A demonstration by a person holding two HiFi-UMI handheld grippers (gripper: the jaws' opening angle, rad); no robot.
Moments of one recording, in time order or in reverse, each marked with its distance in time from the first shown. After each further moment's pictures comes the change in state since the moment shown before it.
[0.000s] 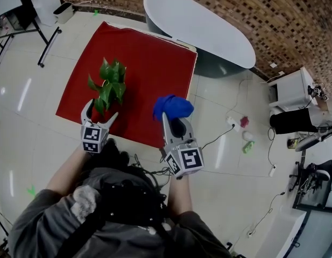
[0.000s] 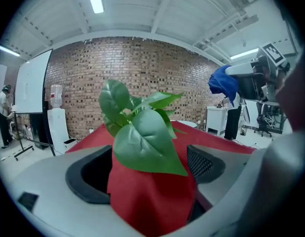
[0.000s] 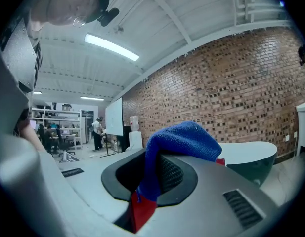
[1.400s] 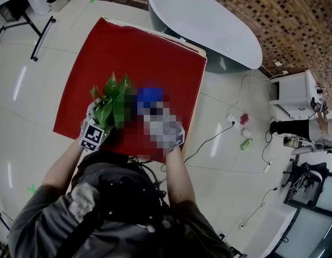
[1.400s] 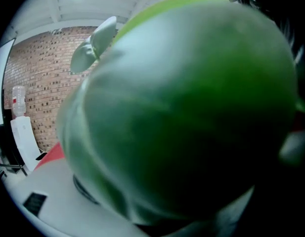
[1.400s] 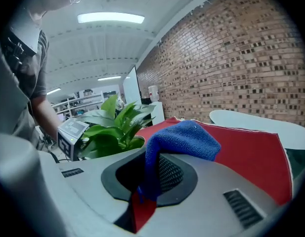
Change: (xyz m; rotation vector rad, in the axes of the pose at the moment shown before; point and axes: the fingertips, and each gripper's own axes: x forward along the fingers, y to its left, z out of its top) left arm 0.142 0.060 0.000 0.196 0.025 -0.314; right arm 0.243 -0.015 -0.146 0.009 0.359 0.313
